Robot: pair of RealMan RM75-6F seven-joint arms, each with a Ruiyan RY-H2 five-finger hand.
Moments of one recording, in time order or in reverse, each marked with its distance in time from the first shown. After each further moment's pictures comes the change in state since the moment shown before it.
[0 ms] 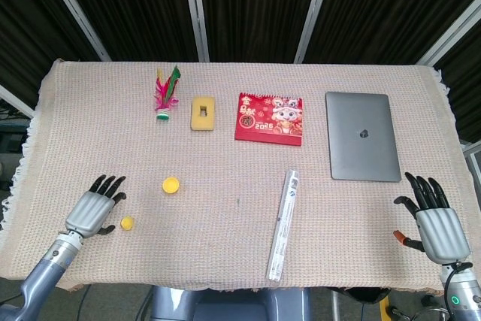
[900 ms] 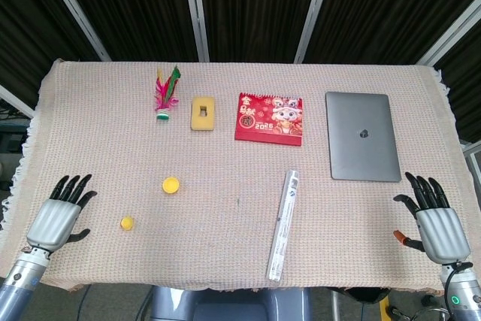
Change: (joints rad) left arm 0.147 0.113 0.025 -0.065 0.092 0.255 -0.035; right arm 0.000 0.002 0.001 -0.005 0.002 -0.002 0.000
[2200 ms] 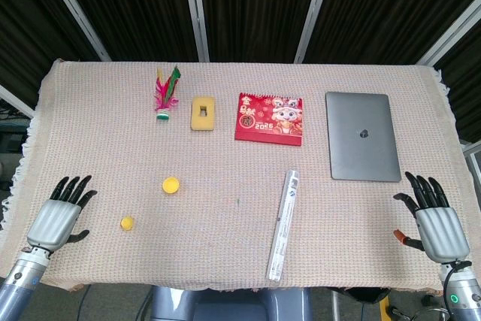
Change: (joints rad) left arm -0.004 0.000 0.000 0.003 -0.020 -0.023 0.008; right arm 0.004 -0.001 0.003 -0.007 0.014 -0.015 -0.016
